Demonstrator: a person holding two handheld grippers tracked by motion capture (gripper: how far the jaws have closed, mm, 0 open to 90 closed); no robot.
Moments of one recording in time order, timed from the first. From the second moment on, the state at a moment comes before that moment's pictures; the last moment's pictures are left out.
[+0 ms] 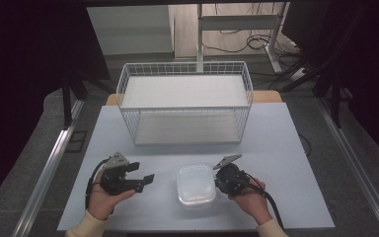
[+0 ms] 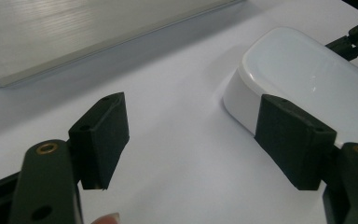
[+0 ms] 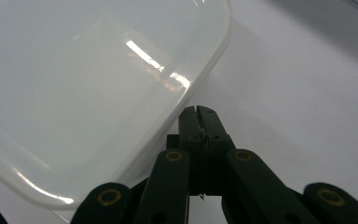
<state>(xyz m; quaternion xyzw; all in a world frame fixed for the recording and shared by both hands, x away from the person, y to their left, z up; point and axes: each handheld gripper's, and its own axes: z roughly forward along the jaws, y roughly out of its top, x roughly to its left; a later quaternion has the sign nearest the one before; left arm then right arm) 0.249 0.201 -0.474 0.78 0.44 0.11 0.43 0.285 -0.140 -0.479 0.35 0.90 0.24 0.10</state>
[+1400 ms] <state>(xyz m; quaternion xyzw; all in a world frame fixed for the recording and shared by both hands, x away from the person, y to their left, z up) 0.248 0.203 -0.470 0.77 0.45 0.08 0.44 0.283 -0.216 -0.460 0.41 0.82 0.39 0.12</state>
